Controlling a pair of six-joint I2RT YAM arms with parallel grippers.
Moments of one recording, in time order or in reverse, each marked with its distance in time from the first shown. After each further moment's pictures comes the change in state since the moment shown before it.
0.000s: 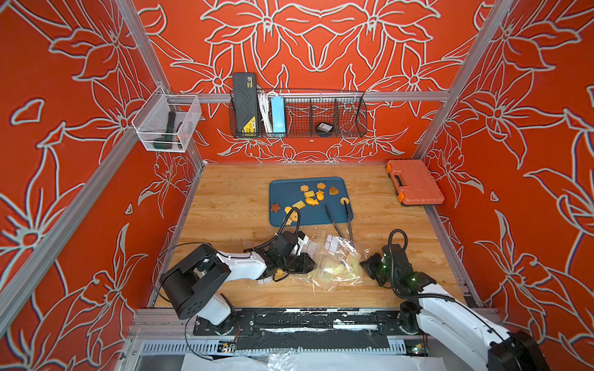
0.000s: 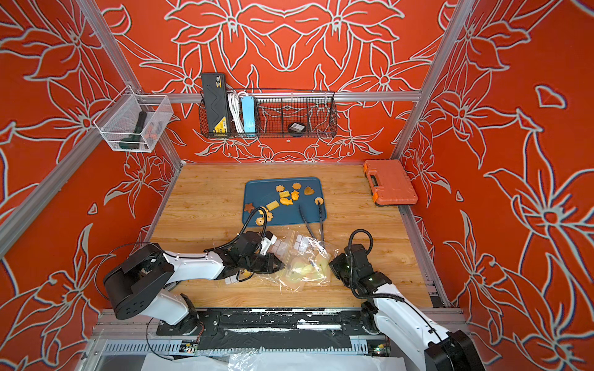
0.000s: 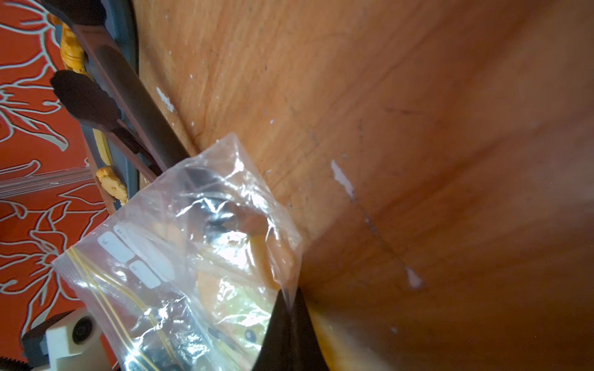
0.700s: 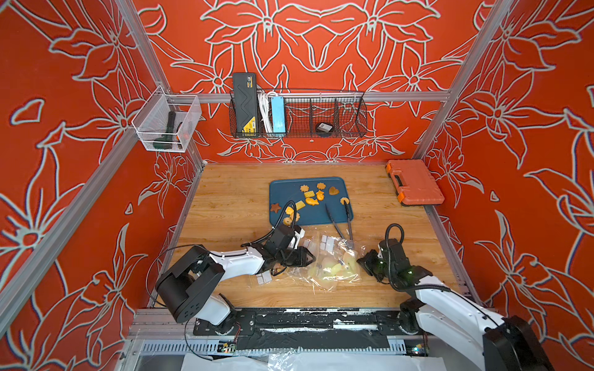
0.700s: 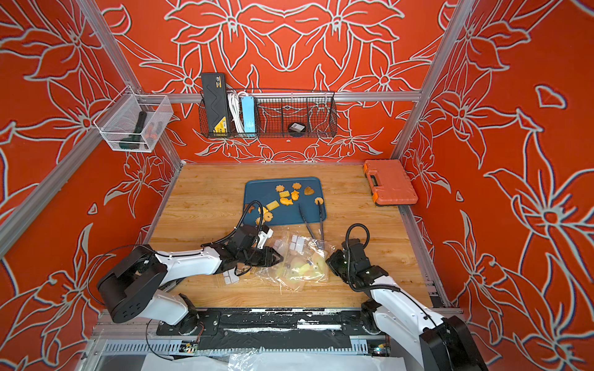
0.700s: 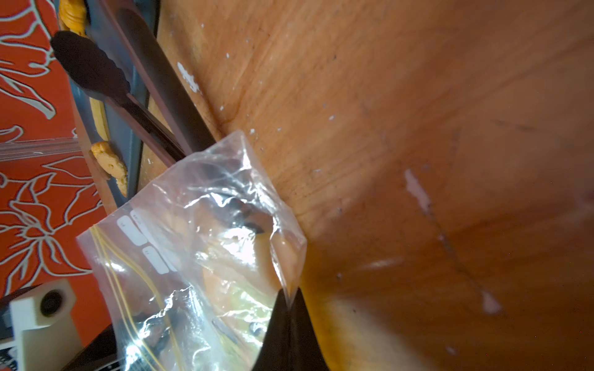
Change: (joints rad) left arm 0.067 -0.040 0.049 -0.116 -0.024 0.053; right arm 0.005 0.092 0.063 0.023 -0.039 -0.084
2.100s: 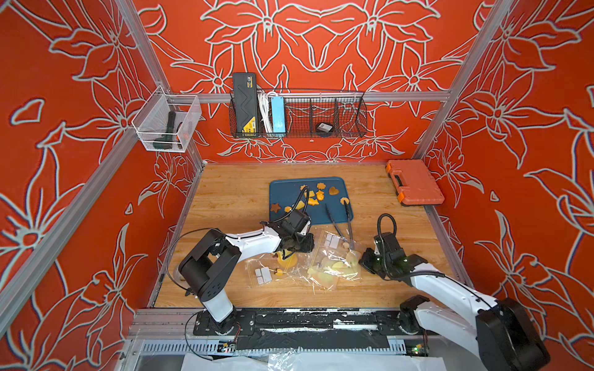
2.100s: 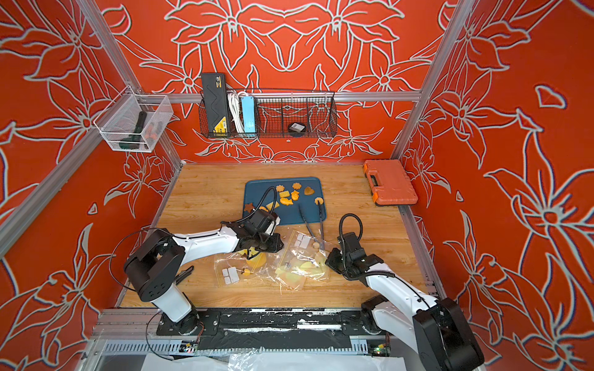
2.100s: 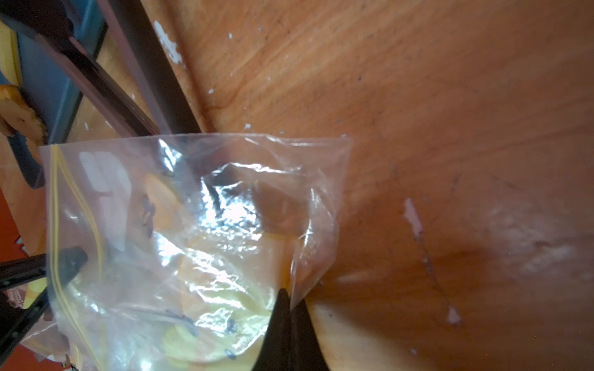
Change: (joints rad) left arm 0.001 0.197 0.363 -0.360 -0.195 0.144; right arm 0.007 0.153 0.135 -0.161 0.040 -0.263
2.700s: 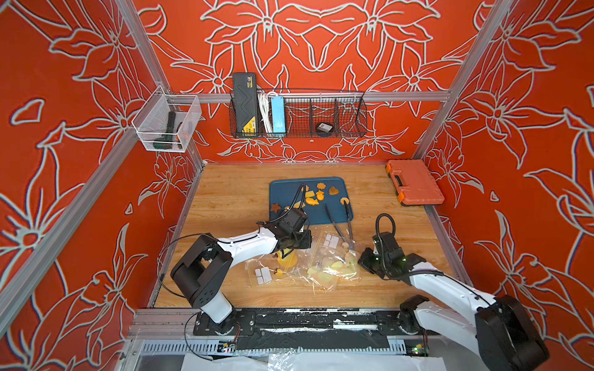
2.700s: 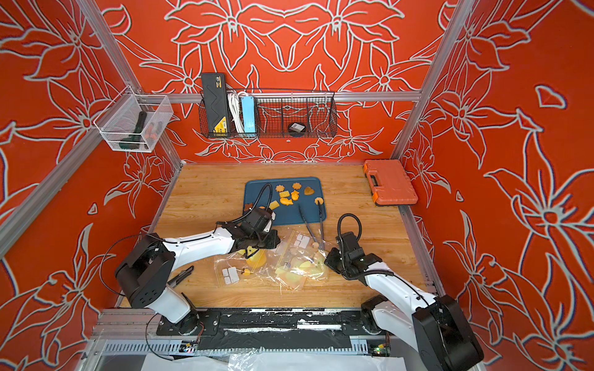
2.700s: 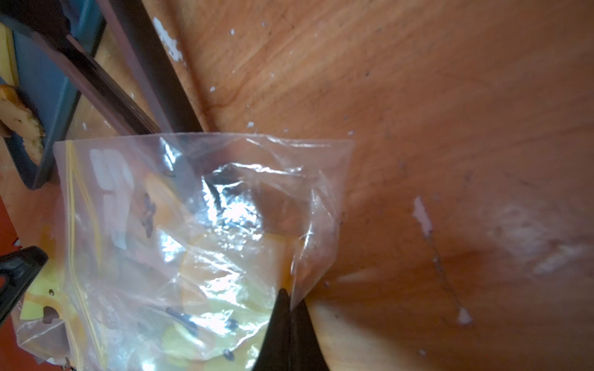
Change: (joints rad) left arm -0.001 -0.063 -0.007 -0.017 -0.130 -0.032; right arm 0.013 0.016 0.008 0.001 0.008 0.016
